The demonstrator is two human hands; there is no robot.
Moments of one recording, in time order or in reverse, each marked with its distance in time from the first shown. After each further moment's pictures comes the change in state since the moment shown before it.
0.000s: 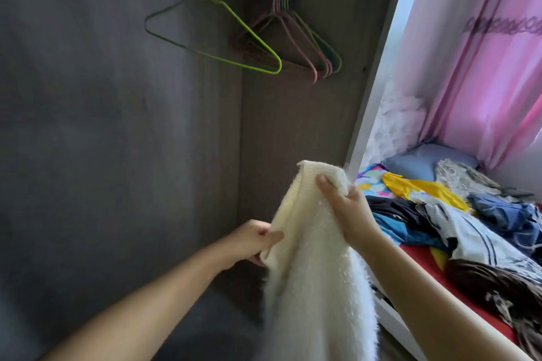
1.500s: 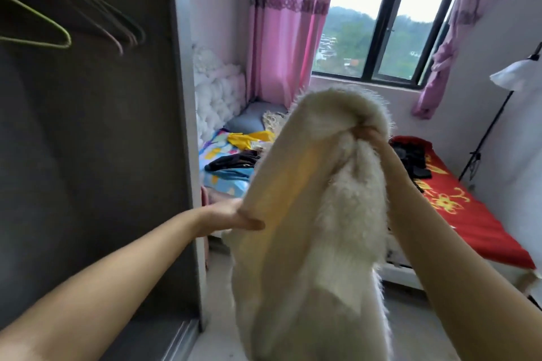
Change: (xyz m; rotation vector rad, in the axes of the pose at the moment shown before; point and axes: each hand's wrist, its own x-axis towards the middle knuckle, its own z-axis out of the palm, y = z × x) left_hand -0.015 0.083 0.156 0.194 -0.829 0.290; right_hand -0.228 -0.110 -0.177 0.346 0.629 -0.014
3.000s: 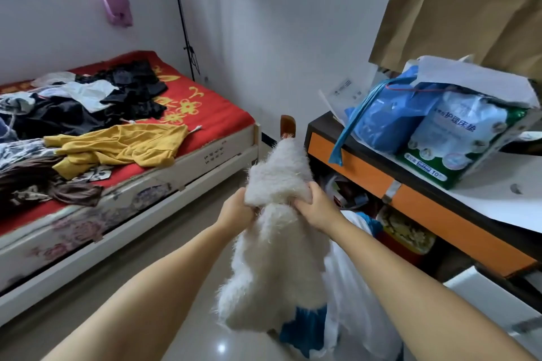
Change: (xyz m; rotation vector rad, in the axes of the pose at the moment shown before) left_hand 0.266 0.085 0.517 0.373 -0.323 0.255; right_hand -0.252 0.036 -0.426 -0.864 1.003 0.317
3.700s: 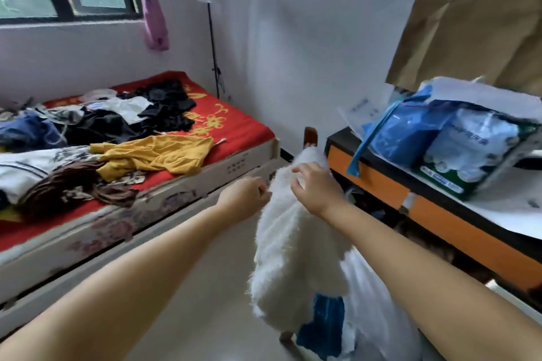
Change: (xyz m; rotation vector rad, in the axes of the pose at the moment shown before) left_hand -0.065 0.032 -0.092 0.530 0.065 0.205; right_hand -0.034 -0.088 0.023 -0.539 0.108 -0.387
